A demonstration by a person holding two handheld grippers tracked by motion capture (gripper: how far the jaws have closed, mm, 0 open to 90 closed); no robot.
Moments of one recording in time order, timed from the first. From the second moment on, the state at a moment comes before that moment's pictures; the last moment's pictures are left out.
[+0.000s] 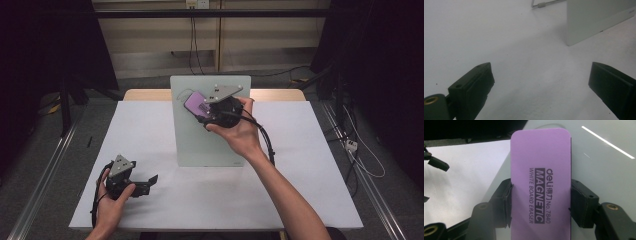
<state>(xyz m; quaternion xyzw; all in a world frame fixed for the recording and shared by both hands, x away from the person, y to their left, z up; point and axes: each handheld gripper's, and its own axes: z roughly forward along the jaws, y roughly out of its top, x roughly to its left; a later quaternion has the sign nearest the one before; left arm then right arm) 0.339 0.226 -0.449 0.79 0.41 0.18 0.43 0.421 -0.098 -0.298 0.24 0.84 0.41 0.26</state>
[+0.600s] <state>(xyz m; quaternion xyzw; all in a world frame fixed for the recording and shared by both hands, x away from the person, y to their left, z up) 0.340 0.227 -0.449 0.79 0.40 0.18 0.43 0.420 -0.070 -0.328 0.22 0.87 0.40 0.21</state>
